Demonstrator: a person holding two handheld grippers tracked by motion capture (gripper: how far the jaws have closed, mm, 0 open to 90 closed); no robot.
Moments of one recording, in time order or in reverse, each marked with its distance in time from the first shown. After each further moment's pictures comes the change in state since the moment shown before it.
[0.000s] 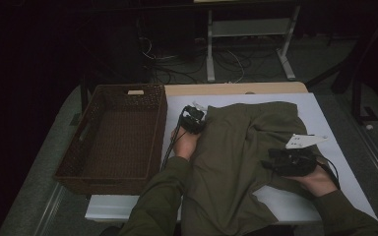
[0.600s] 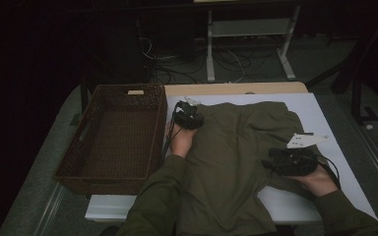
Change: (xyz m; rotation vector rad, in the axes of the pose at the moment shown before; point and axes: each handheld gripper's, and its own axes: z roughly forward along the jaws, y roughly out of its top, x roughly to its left) left arm 0.003 0.009 -0.027 -0.089 0.026 -0.063; right arm -0.001 0.000 -0.002 -0.003 -0.001 0.009
